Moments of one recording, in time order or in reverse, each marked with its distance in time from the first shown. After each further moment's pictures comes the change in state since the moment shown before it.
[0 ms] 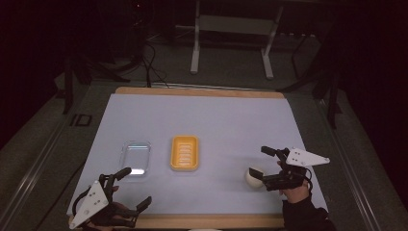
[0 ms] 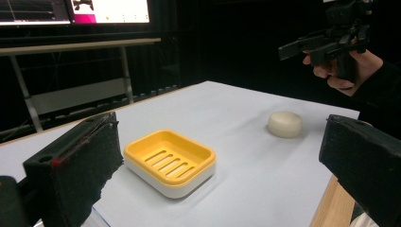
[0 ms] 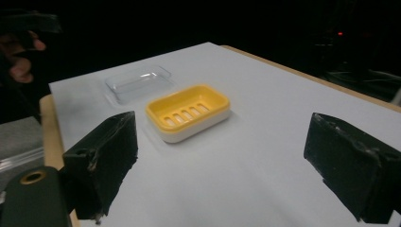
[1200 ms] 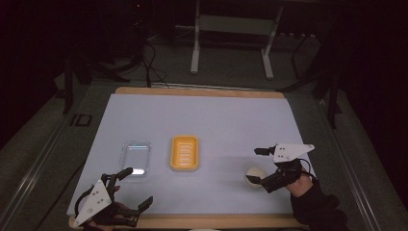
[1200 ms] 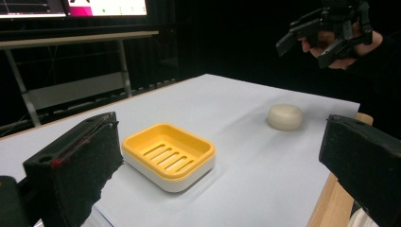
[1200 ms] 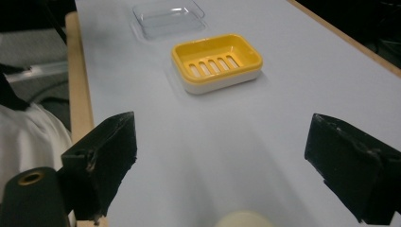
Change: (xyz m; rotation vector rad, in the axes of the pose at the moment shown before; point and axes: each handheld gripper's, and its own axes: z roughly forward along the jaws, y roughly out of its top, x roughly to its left) left arm 0.000 -0.002 0.004 0.026 -0.004 0.005; right arm -0.001 0.027 0.013 0.289 0.132 -0.190
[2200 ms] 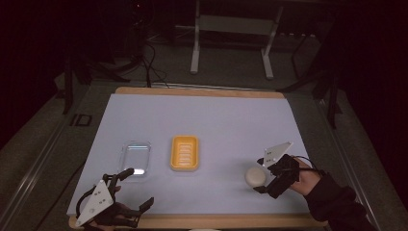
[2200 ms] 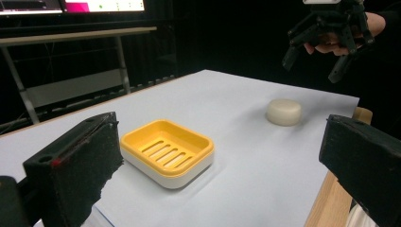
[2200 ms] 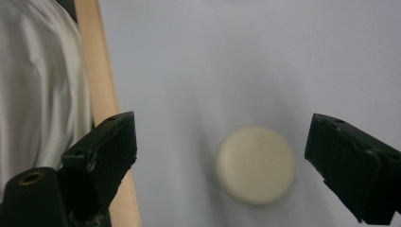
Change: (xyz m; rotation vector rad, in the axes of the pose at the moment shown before) left arm -0.001 -0.001 0.002 0.016 -0.006 0.009; right arm -0.004 0.002 0.009 0.422 0.105 -0.081
